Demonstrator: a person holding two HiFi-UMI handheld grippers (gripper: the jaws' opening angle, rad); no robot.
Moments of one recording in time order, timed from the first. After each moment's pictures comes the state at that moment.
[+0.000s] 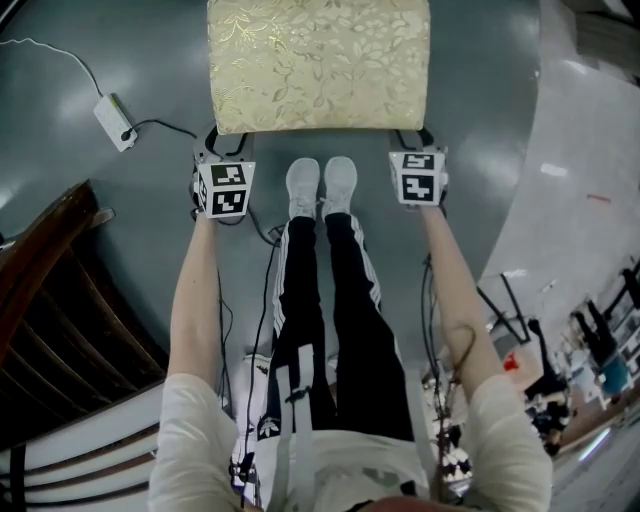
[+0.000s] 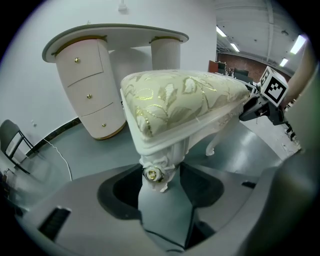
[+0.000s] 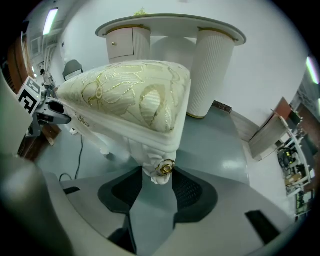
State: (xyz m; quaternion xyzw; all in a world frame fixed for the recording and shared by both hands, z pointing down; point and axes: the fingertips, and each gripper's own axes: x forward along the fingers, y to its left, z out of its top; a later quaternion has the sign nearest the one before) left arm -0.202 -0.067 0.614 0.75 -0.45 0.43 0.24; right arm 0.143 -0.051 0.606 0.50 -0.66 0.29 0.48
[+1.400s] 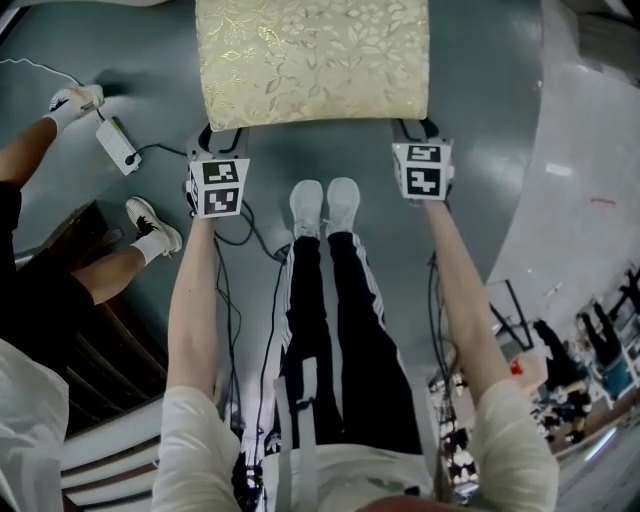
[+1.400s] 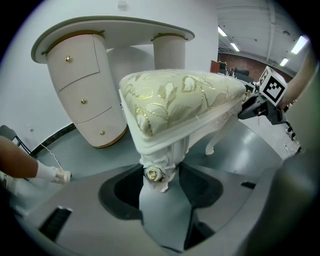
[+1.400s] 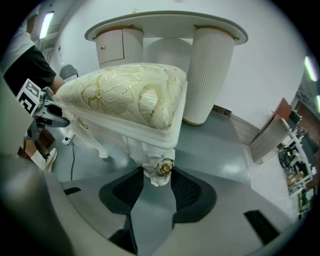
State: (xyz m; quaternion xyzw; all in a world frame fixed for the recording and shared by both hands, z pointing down) left arm -0.200 -0.064 0.619 0.75 -0.45 0.43 0.23; right arm 0.147 -0.057 0.611 0.51 -0.67 0.28 0.46
